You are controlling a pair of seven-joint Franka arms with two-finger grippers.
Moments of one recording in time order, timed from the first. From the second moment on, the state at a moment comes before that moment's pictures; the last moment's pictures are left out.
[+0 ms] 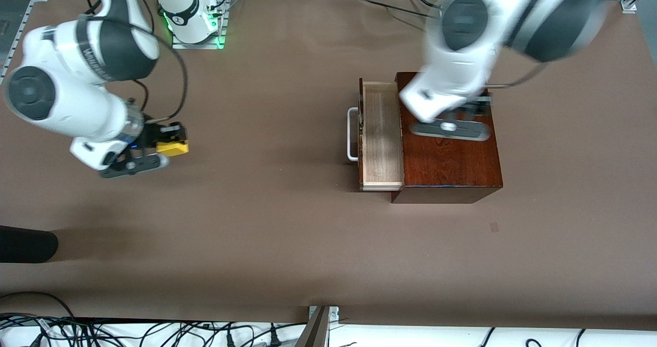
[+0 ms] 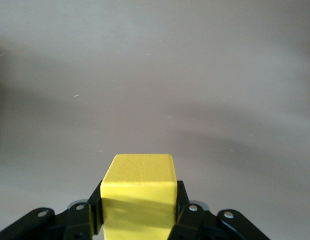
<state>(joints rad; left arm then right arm) -0.08 0.36 -0.47 -1.25 0.25 1.33 -0.36 0.31 0.29 -0.05 -1.54 0.10 1.68 -0.02</state>
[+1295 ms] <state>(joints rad) 0.40 0.07 -0.47 -1.60 0.00 1.50 0.11 0.90 0.64 0.16 -1.13 -0.15 1.84 0.00</state>
